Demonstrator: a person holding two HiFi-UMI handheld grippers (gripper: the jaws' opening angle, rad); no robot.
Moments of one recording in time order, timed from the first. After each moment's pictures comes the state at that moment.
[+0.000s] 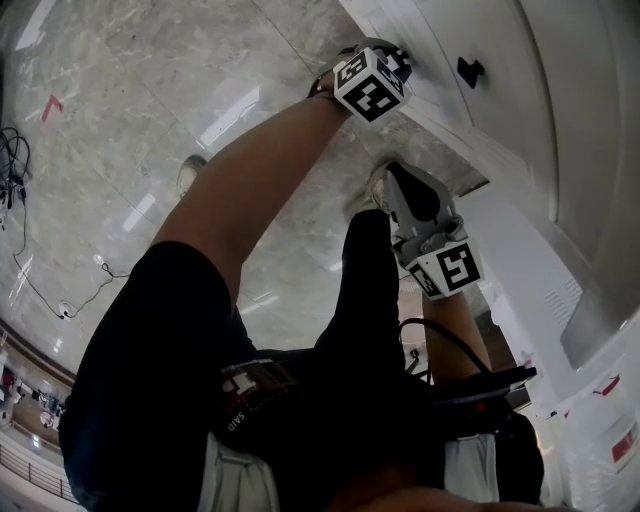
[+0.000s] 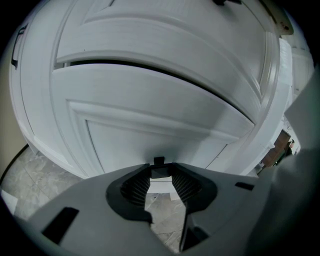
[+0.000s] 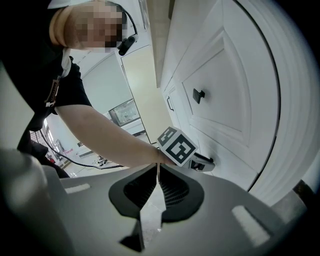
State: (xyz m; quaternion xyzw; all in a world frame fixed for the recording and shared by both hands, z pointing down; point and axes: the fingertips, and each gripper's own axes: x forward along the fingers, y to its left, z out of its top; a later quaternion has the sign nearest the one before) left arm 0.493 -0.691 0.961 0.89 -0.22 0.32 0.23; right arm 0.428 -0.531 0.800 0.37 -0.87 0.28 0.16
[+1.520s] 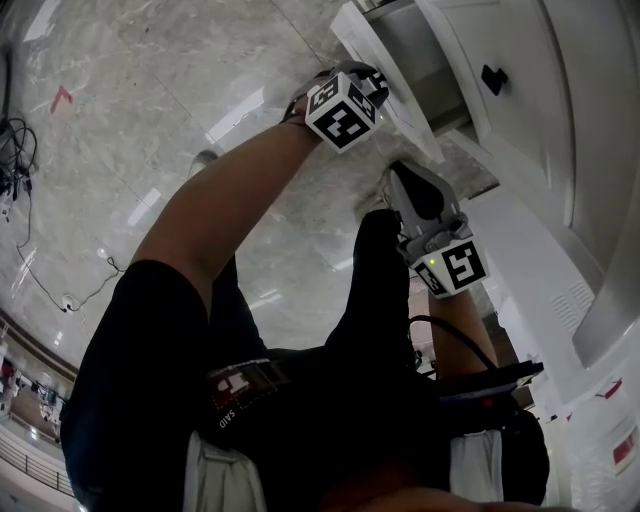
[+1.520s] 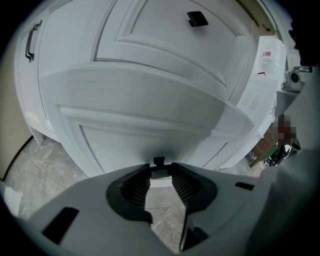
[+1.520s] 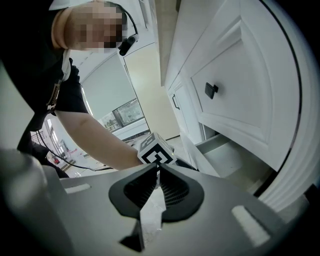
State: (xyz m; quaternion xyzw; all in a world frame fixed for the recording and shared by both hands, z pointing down) left arm 0.422 -0.635 0.967 0.88 -0.19 0.36 0.24; right arm 0.401 -0.530 0.801 0.35 -0.88 0.29 0.15
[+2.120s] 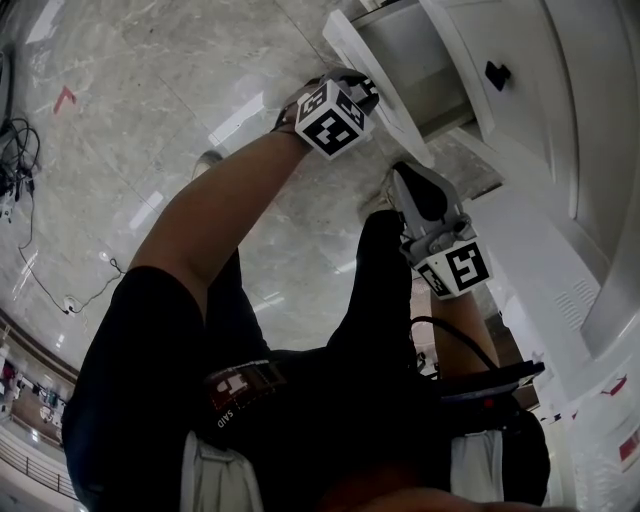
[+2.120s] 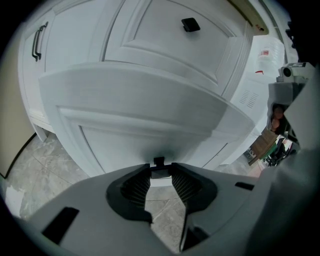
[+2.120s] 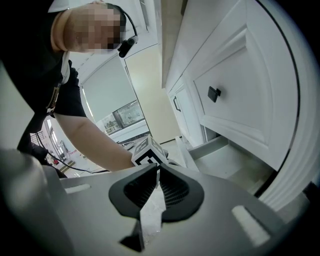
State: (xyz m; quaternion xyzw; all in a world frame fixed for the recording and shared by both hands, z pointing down) left arm 0.396 -0.617 0.966 0.88 -0.19 0.37 0.24; right arm 0.392 -0.526 0.791 0.36 -0.88 0.28 0.14
